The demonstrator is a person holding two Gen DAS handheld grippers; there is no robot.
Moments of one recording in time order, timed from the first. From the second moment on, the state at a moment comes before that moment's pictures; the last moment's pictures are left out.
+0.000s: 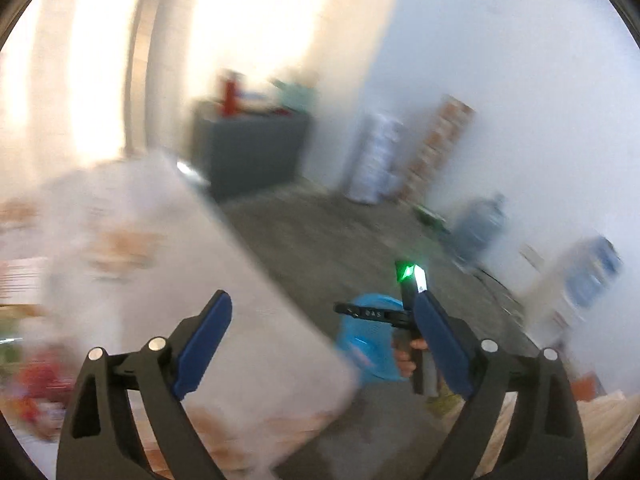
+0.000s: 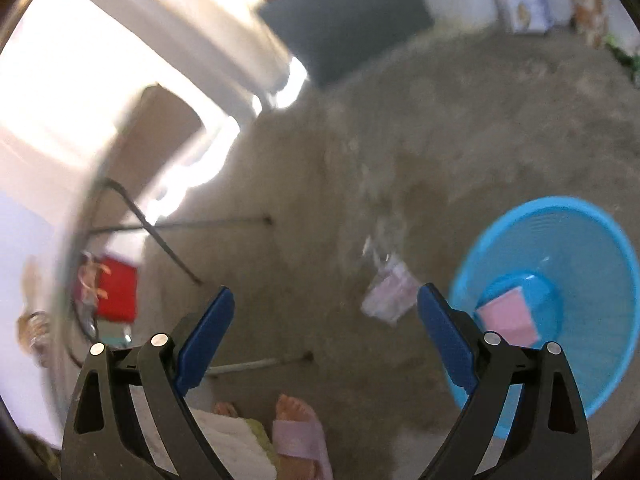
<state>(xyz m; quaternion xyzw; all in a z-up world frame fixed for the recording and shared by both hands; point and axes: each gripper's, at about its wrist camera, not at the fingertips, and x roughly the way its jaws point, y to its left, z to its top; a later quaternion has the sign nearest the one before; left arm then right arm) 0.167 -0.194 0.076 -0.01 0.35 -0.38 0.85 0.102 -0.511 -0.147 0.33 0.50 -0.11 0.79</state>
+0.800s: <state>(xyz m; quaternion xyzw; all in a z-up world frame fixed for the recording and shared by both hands) 0.235 -0.007 0.050 -0.04 0.39 -0.16 0.91 0.174 -0.514 -0.484 0.46 0.69 -0.26 0.50</state>
